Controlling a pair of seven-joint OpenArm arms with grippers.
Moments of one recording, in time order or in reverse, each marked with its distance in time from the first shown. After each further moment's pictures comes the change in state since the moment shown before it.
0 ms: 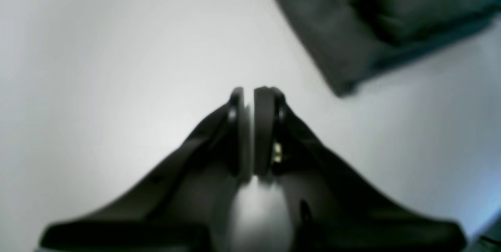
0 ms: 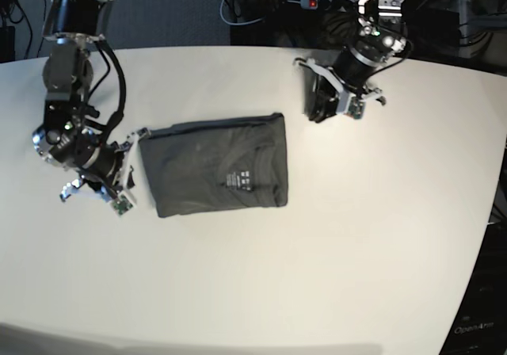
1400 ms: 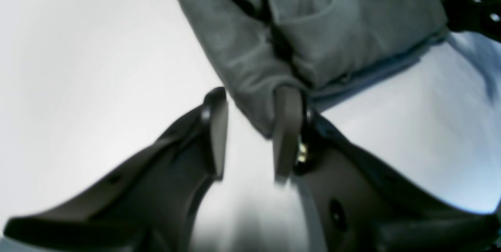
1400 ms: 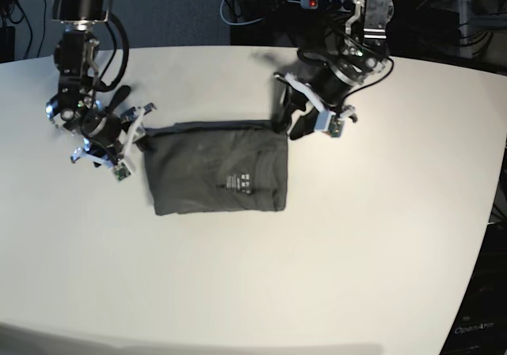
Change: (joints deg) left arm -8.4 1.8 2.9 -9.7 -2.2 -1.5 -1.2; right arm -5.3 -1.1 2.4 -14.8 -3.6 -1.4 16.9
